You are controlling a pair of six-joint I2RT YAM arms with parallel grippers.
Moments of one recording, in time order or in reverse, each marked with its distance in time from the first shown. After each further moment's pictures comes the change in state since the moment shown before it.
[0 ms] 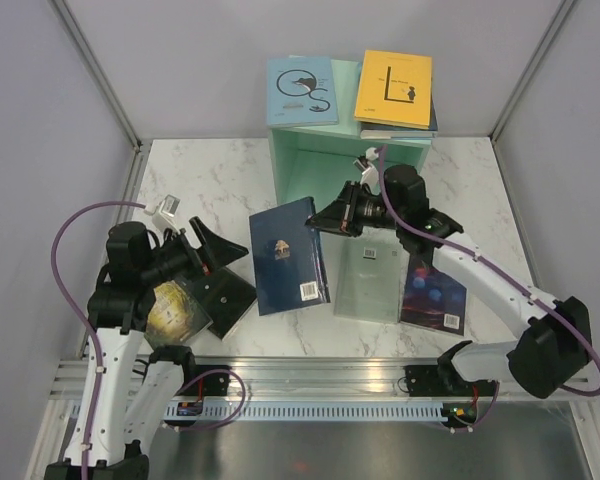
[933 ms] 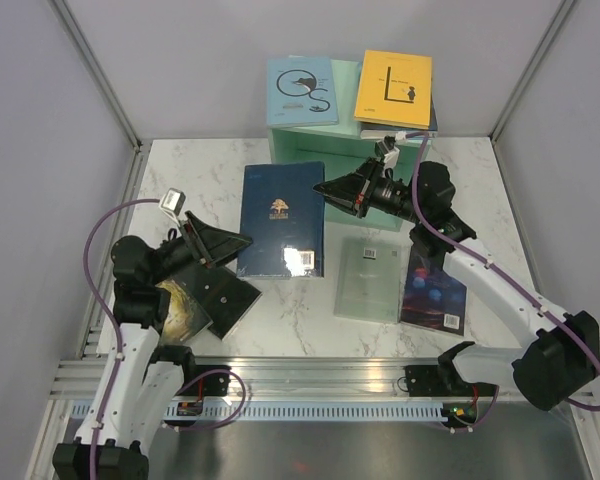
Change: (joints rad) left arm -0.004 -0.027 -0.310 0.890 0.275 -0.615; right arm -0.076 -0.079 -0.028 0.350 -0.009 0.405
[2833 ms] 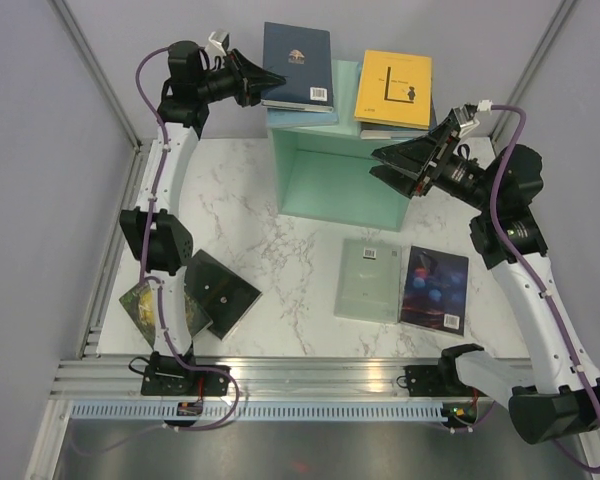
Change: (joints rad) left arm -0.093 1.534 1.849 -0.478 -0.051 0.110; right arm -0.303 -0.175 0.210 -0.241 -0.177 -0.075
